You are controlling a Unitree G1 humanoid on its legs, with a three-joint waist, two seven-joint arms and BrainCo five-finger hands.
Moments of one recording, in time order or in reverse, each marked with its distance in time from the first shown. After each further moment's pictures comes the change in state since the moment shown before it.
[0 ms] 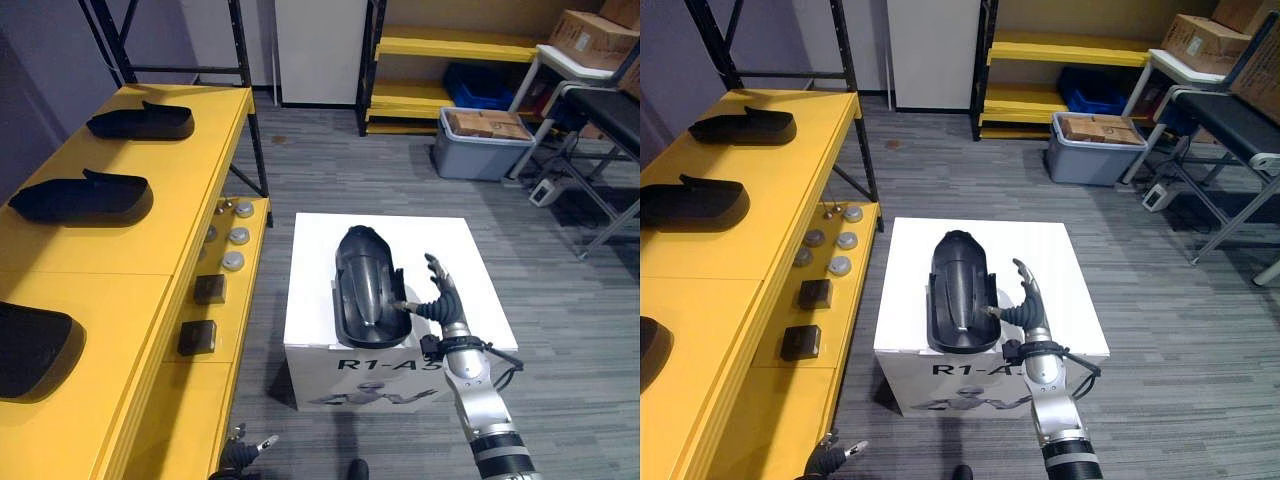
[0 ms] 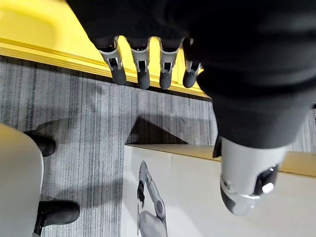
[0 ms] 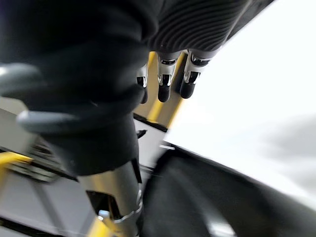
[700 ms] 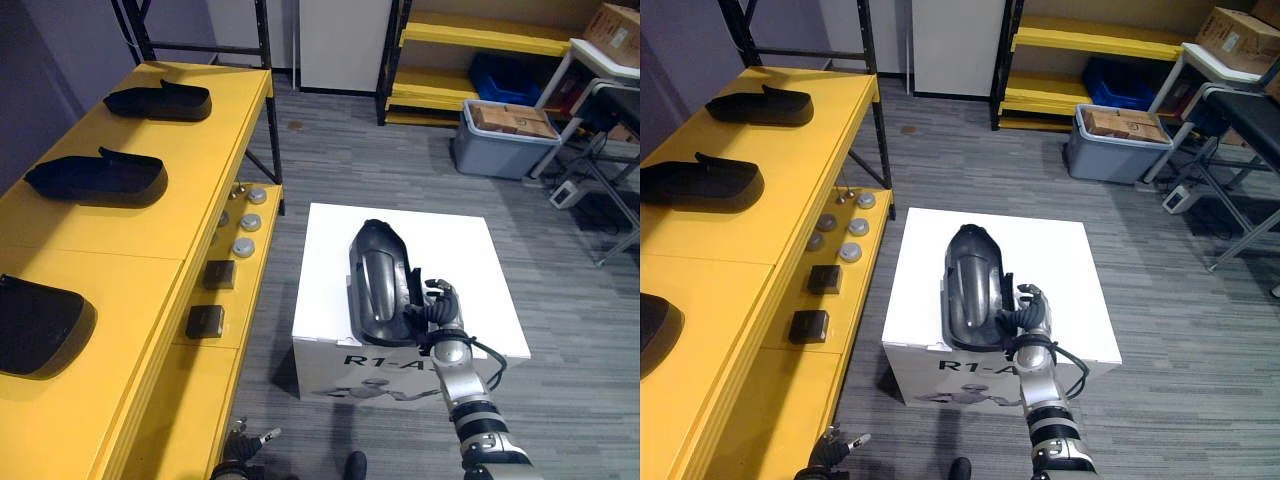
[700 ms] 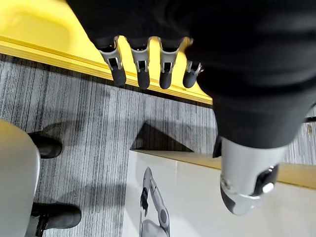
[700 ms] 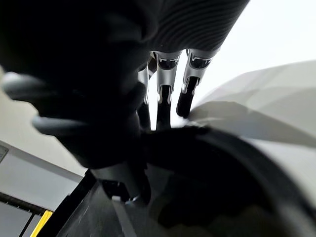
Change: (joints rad) left arm -0.033 0.001 -0.030 0.018 -0.001 0.013 0.039; right arm -0.217 0.022 -0.124 0.324 -0.024 0.057 -0.130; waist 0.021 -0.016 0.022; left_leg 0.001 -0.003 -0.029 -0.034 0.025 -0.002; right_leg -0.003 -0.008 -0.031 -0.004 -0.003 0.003
